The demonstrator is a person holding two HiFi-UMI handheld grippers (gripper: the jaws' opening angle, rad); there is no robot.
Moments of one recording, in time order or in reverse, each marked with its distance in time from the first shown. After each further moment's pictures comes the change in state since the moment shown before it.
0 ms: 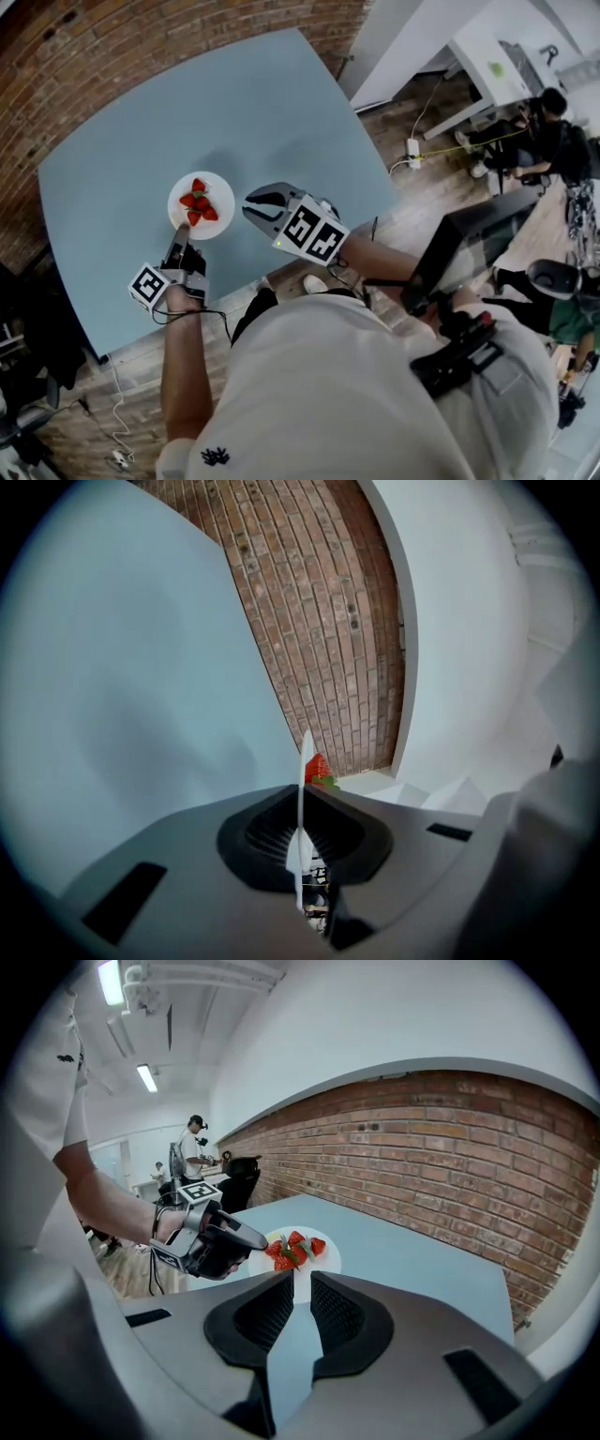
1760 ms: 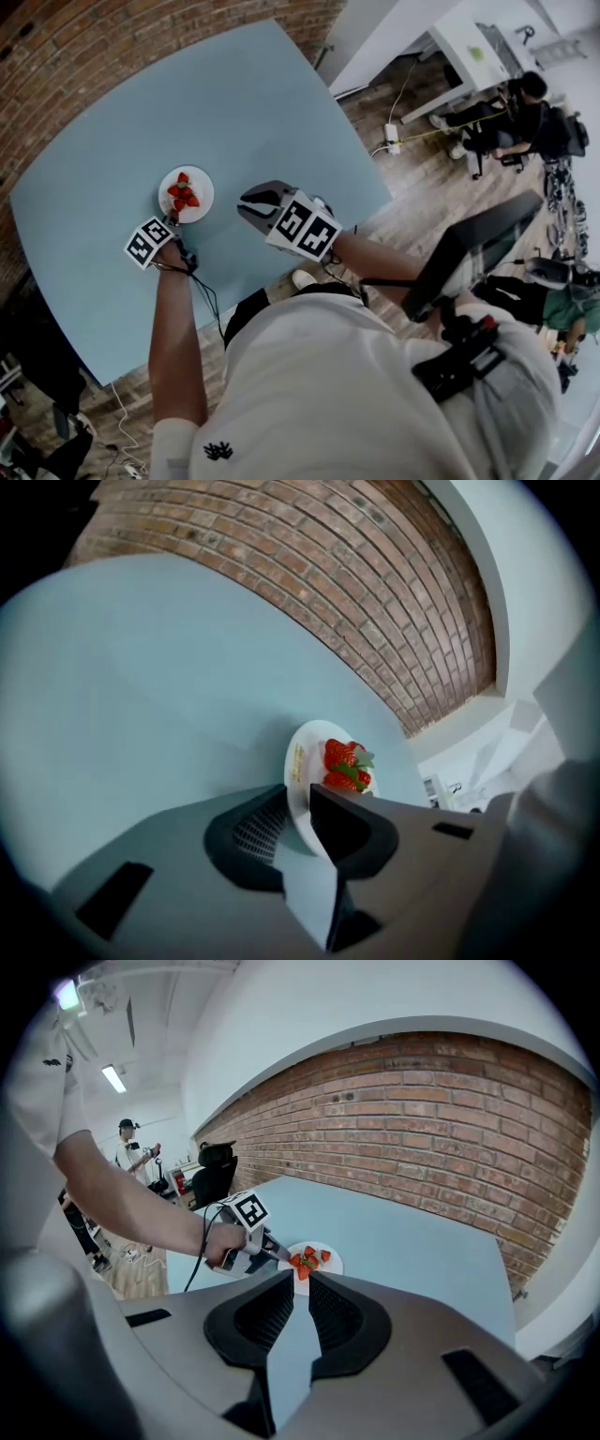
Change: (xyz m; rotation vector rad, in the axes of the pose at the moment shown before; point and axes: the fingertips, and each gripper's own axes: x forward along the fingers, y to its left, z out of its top) left arm 0.107 0.145 0.038 0.337 0.213 0.572; right arm 0.027 -0.044 -0.029 0.113 0.113 -0.057
